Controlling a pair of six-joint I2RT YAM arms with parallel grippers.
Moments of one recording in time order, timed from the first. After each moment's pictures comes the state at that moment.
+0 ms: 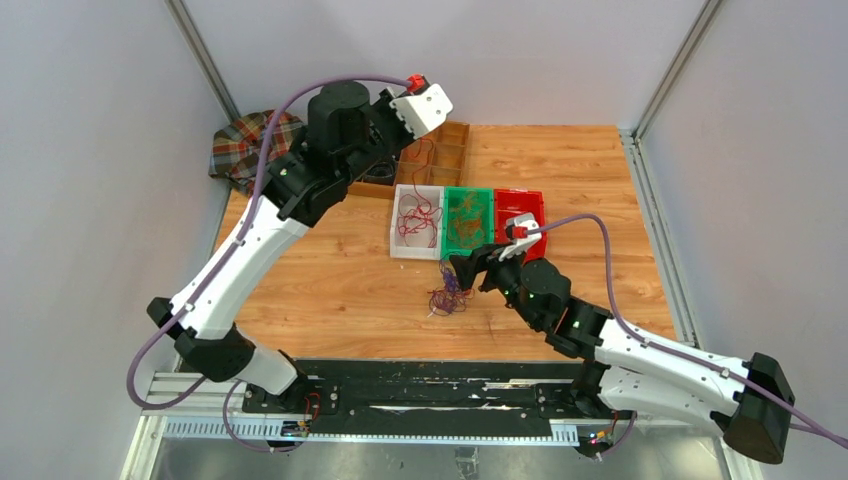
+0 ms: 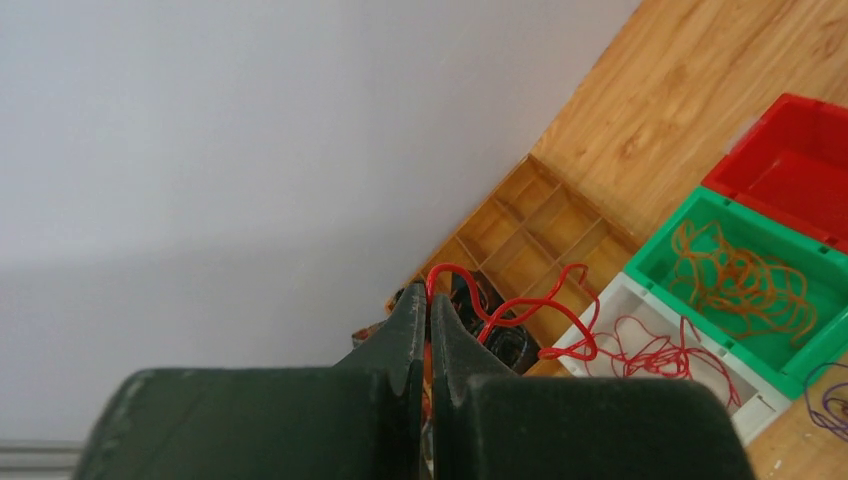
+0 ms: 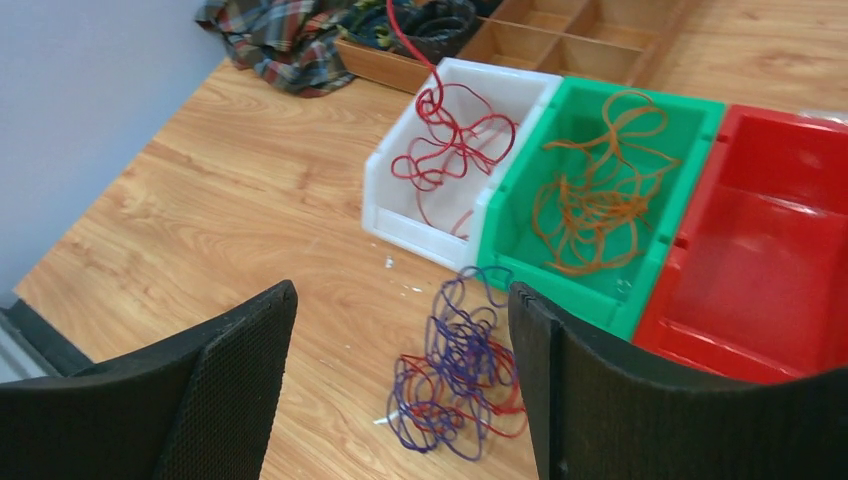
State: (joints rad) left arm -0.74 1.46 1.91 -0.57 -0.16 0.67; right arm 1.01 0.89 0.57 0.22 0.43 0.33
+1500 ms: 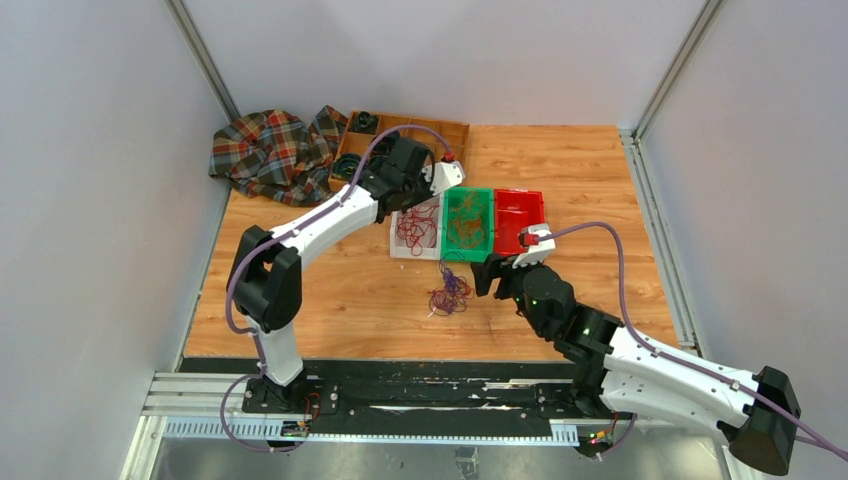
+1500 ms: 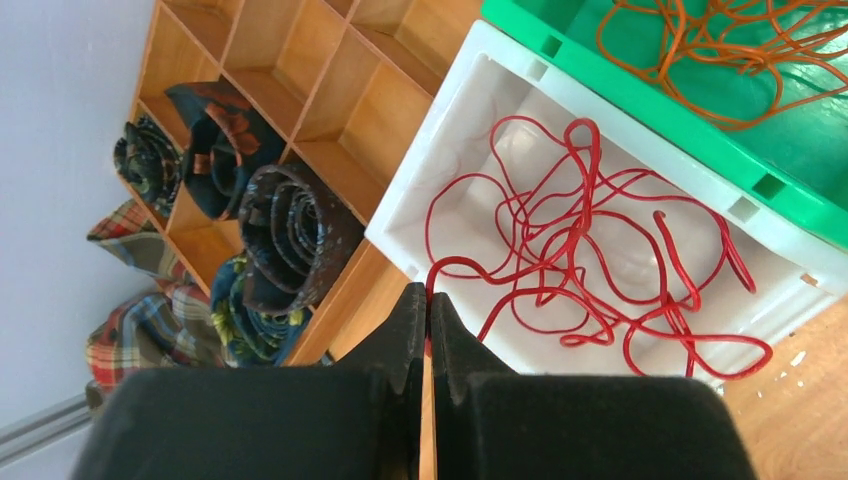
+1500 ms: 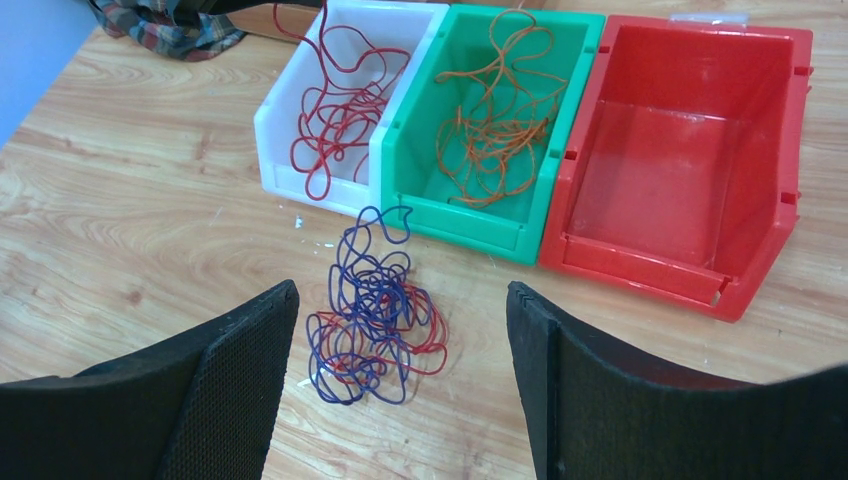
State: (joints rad) left arm -0.61 1.81 1.50 -0.45 -0.14 0.68; right arm 0.99 0.77 0.49 0.03 0.58 0.39
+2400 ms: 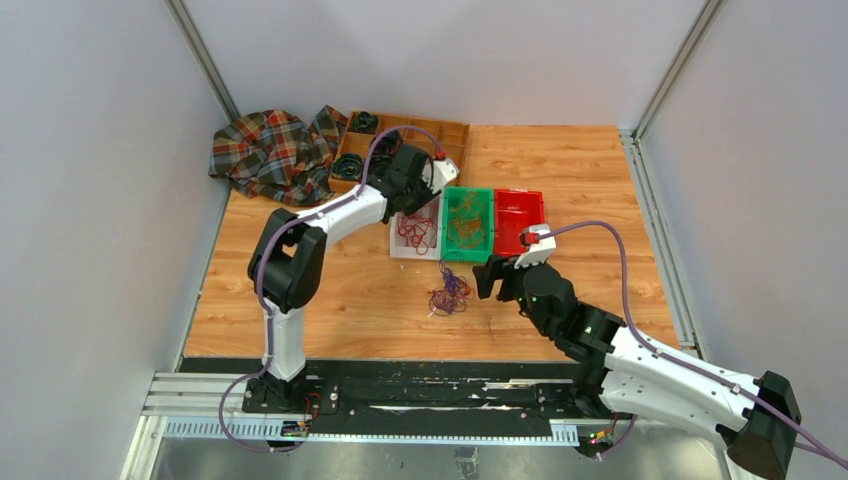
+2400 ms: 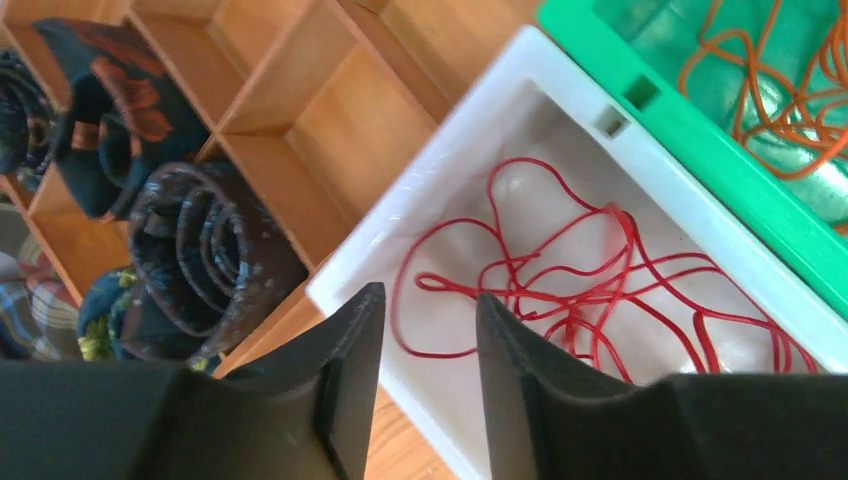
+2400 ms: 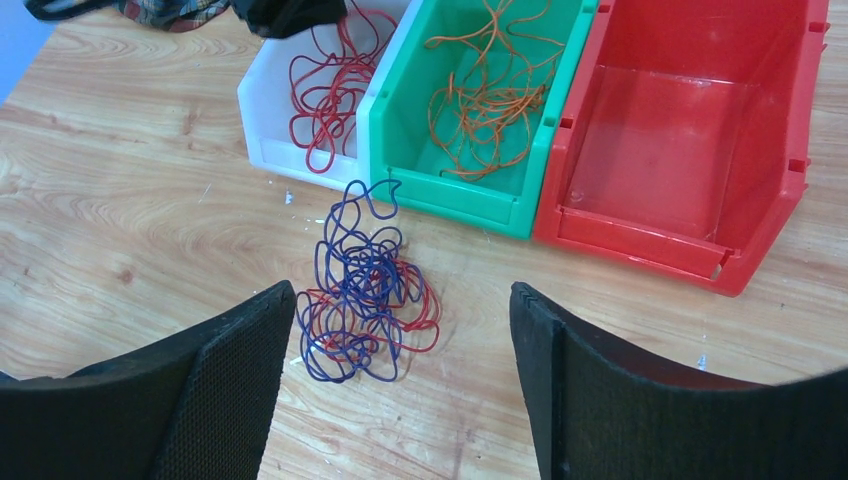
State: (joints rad) left arm -0.56 1.98 1.46 -0.25 -0.13 0.54; right arm 0.95 0.77 0.49 -0.05 0.52 0.42
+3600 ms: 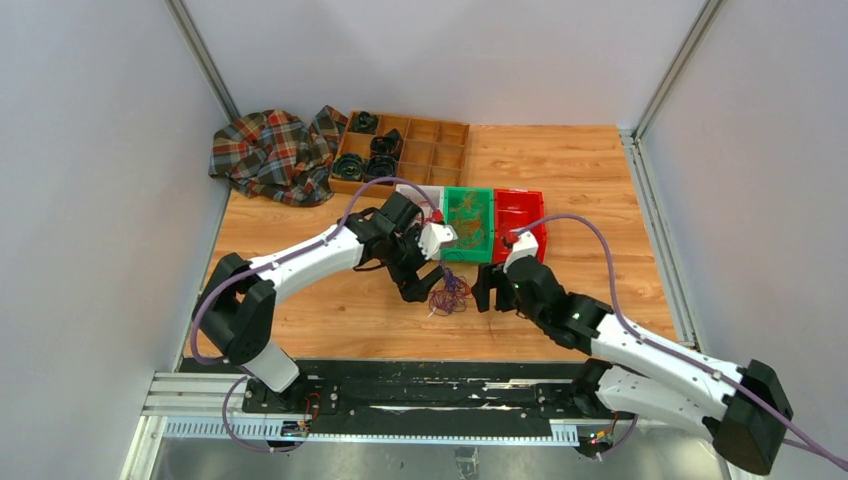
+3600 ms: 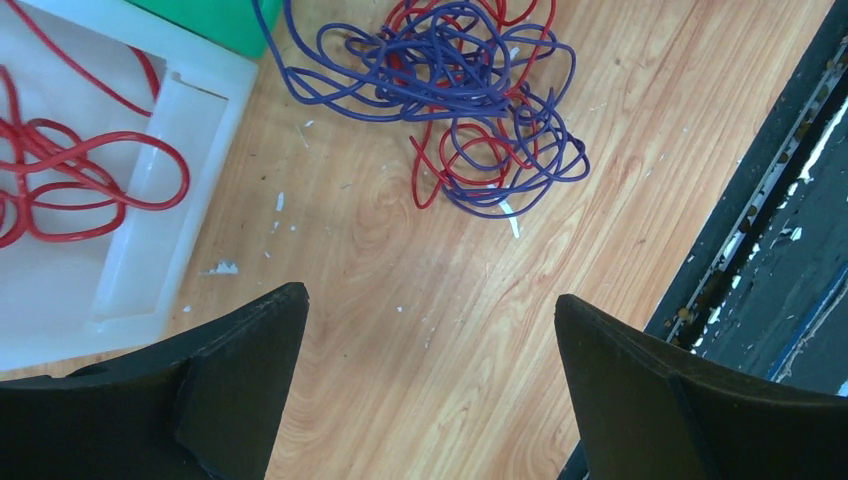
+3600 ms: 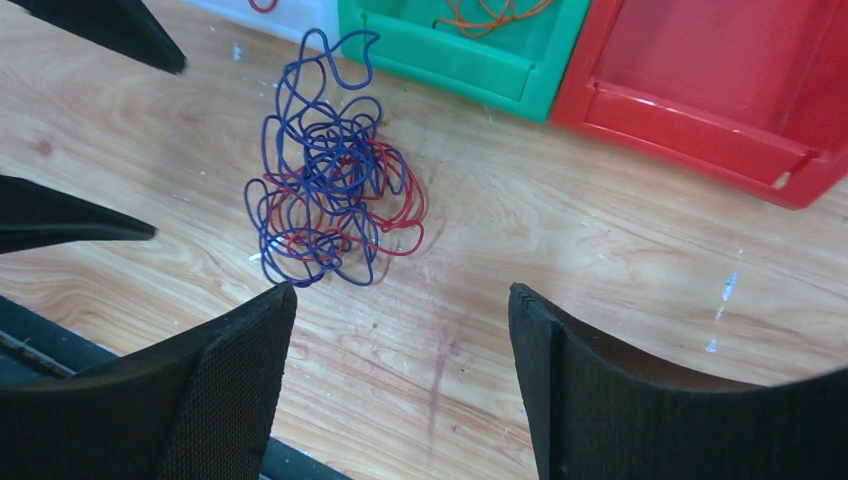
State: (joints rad) left arm -0.70 1.59 1.10 -0.59 0.37 0.35; right arm 0.87 0.86 0.54 -0.26 0.32 0.46
